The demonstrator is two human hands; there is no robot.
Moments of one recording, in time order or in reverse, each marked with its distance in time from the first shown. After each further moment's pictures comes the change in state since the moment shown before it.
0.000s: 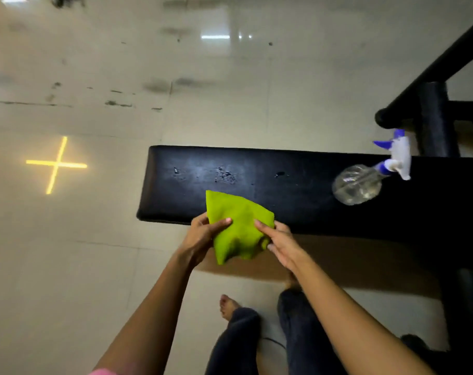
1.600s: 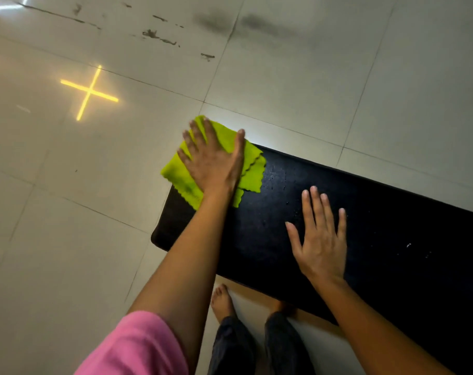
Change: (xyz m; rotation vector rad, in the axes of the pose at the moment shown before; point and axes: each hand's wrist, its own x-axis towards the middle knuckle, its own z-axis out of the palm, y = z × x) left_hand 0.285 0.056 -0.145 1.062 0.873 0.067; right_hand 0.240 0.009 0.085 -1.779 0.355 -0.826
